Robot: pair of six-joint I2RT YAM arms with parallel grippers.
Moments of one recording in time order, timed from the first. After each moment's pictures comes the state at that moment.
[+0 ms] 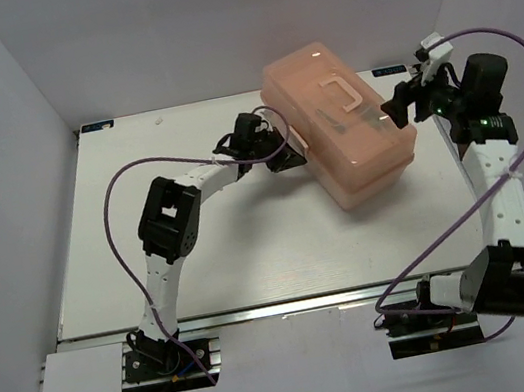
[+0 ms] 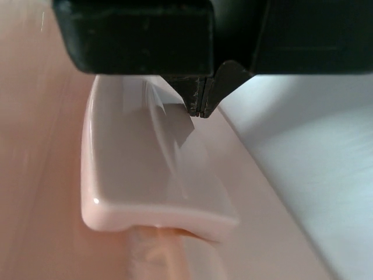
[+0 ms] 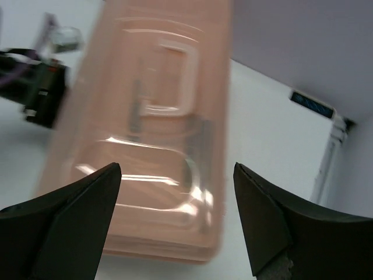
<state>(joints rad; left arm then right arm) -0.56 2.24 1.67 -0.04 0.52 -0.91 -0.18 1.29 1.26 -0.31 -0.58 -0.27</state>
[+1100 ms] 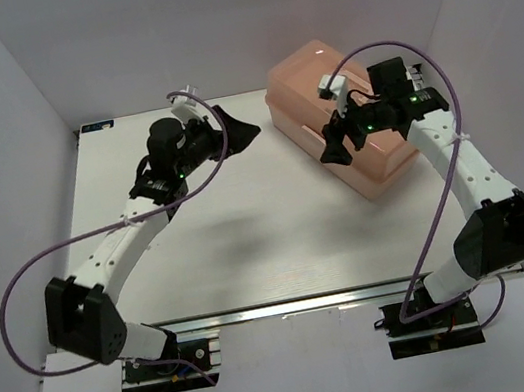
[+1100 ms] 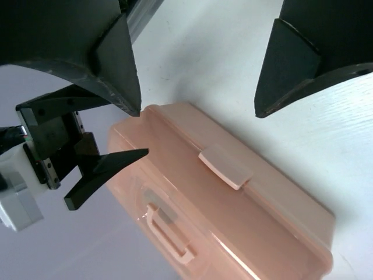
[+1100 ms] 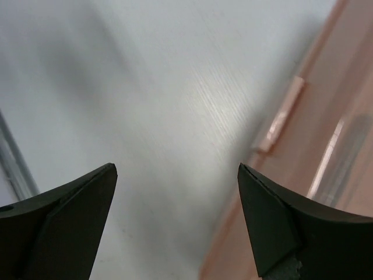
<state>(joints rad) -0.46 1.46 1.19 0.12 0.34 -0.68 0.20 1.50 1.48 -0.83 -0.72 -0.63</state>
